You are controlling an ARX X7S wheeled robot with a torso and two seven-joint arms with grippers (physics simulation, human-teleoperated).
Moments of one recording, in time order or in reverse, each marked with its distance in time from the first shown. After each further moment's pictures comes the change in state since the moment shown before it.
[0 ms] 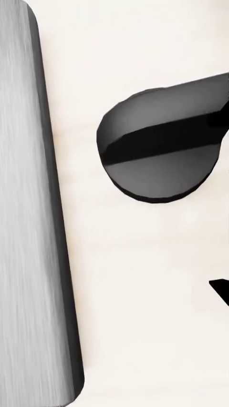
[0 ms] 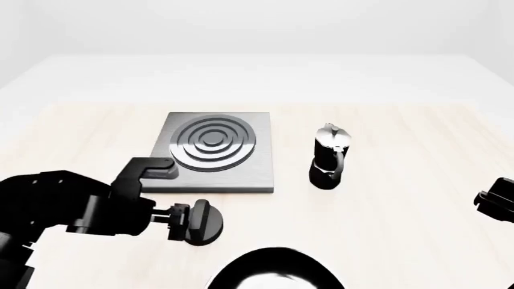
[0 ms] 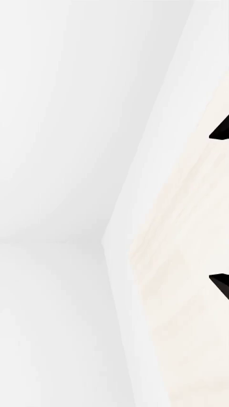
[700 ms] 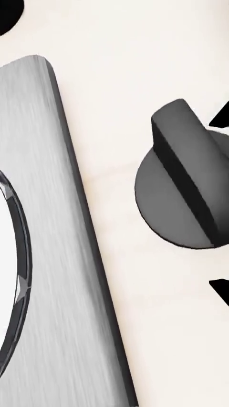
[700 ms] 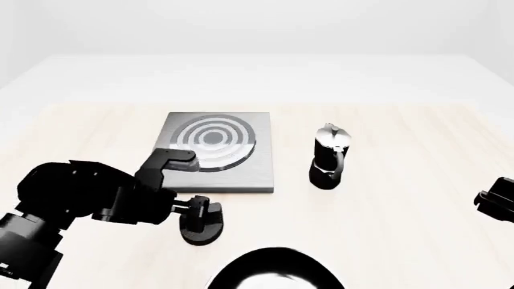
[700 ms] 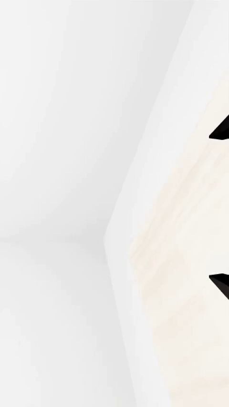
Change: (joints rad) left arm -0.076 0.098 0.116 -0.084 0.105 0.083 0.163; right arm -0.003 0.002 0.002 -0.018 0.013 0.010 0.005
